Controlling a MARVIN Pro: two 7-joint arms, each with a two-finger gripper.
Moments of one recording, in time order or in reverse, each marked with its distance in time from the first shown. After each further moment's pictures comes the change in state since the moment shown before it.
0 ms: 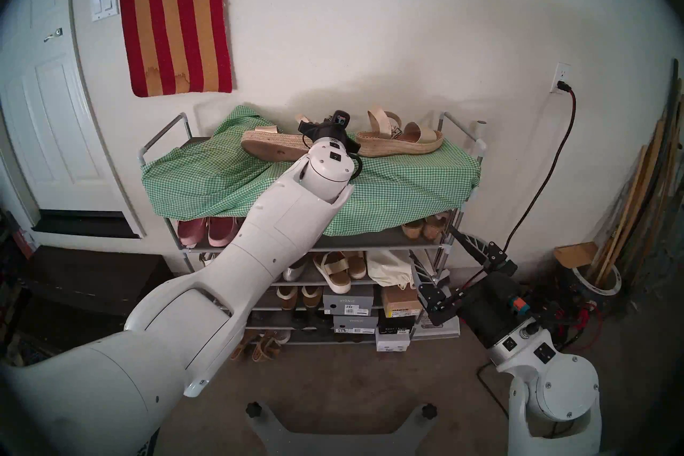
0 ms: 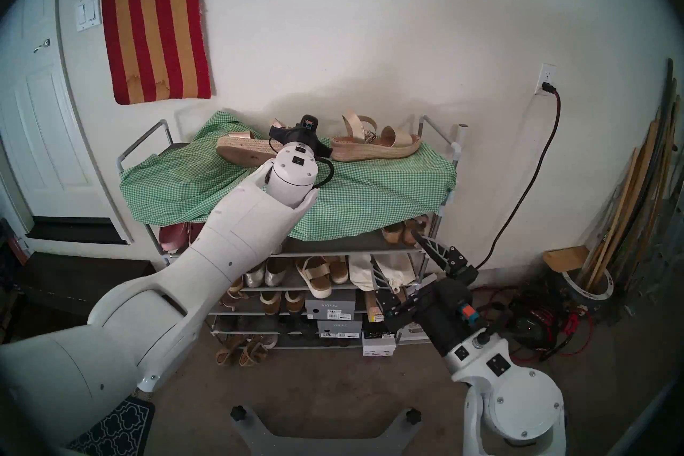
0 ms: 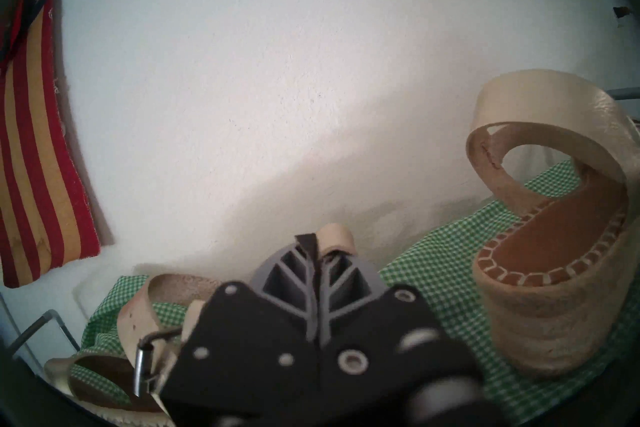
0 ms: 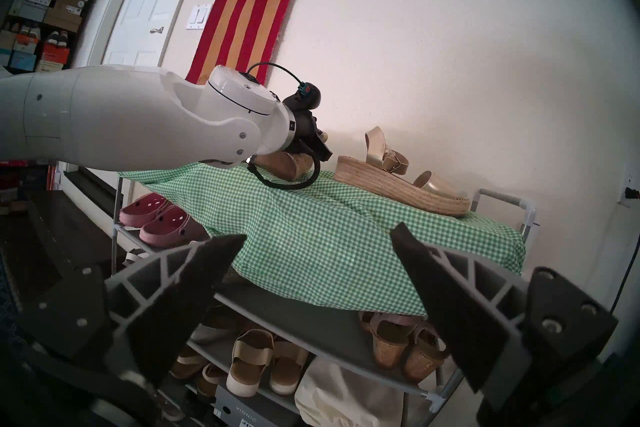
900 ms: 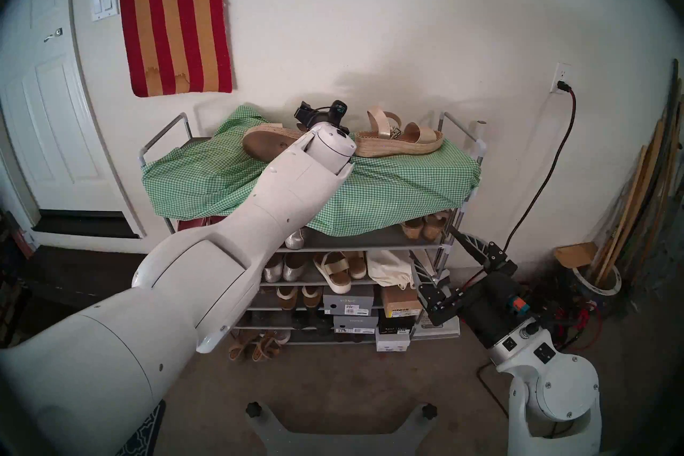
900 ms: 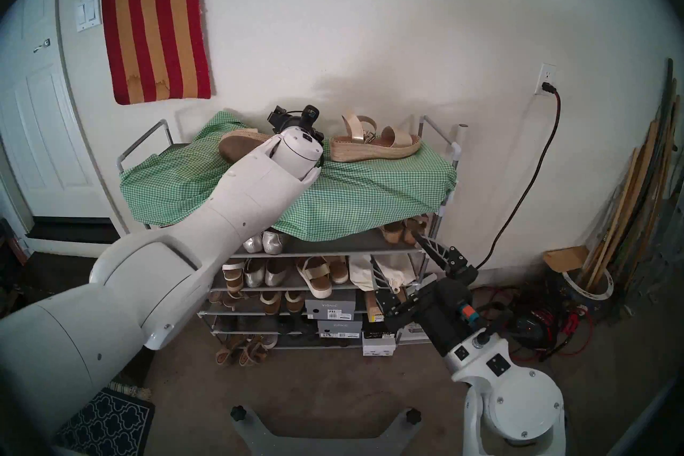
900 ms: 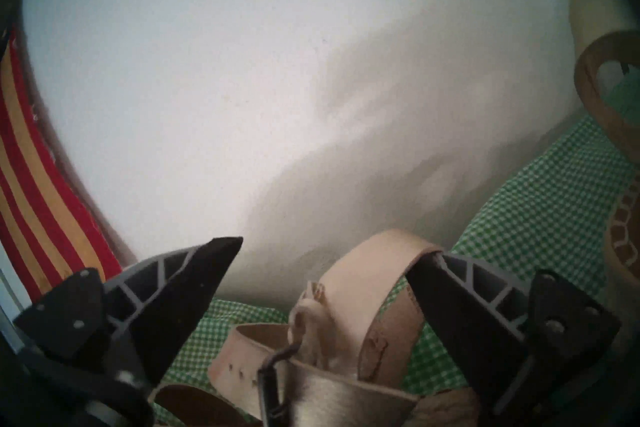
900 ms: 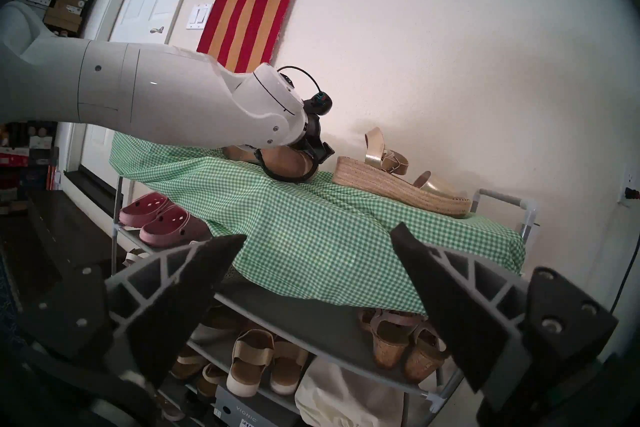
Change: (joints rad) left arm -0.223 -0.042 0.090 0.304 0.093 0.149 -0.075; right arm 0.000 0.000 0.000 0.000 -0.001 0.000 0.000
